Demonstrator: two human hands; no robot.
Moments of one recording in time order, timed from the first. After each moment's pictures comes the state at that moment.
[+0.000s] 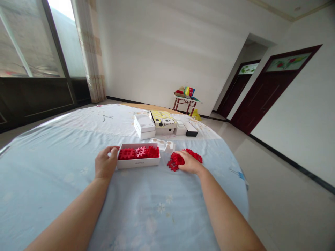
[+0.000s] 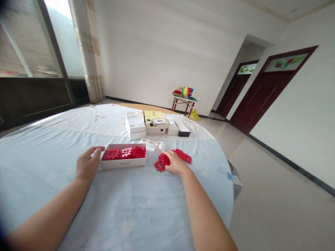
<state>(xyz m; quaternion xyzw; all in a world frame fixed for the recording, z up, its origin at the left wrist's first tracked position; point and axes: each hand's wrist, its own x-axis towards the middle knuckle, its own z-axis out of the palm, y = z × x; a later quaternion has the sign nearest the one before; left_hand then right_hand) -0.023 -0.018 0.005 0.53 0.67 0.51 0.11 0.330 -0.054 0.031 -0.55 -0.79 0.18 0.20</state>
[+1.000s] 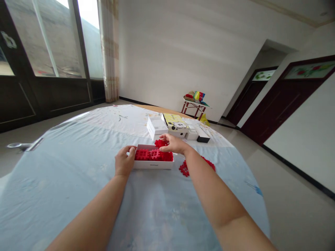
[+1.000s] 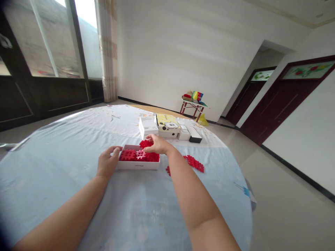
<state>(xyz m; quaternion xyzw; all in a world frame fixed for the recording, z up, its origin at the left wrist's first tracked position) -0.020 -0.019 0.003 0.52 0.64 0.54 0.14 0.201 0.015 0.100 -0.46 -0.79 0.36 0.22</state>
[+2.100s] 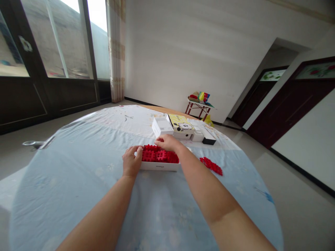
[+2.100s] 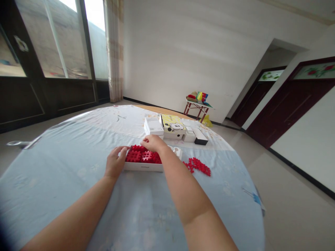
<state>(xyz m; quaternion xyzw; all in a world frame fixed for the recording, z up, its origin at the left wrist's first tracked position) -0.019 -0.017 0.000 0.56 0.61 0.55 0.11 0.148 0.037 0.093 -0.48 -0.85 0.16 0.16</state>
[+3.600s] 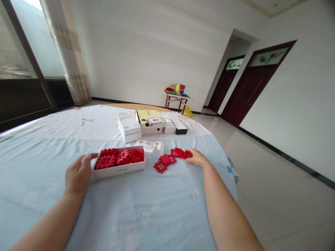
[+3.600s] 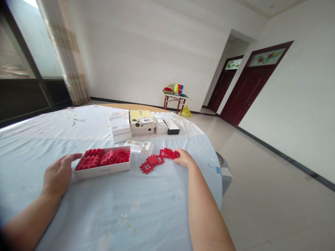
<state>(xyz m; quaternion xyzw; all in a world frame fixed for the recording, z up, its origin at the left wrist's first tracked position) -0.033 -0.004 -0.006 0.52 0.66 0.51 0.14 0.442 -0.028 -0.003 -0.68 -0.64 0.22 0.28</state>
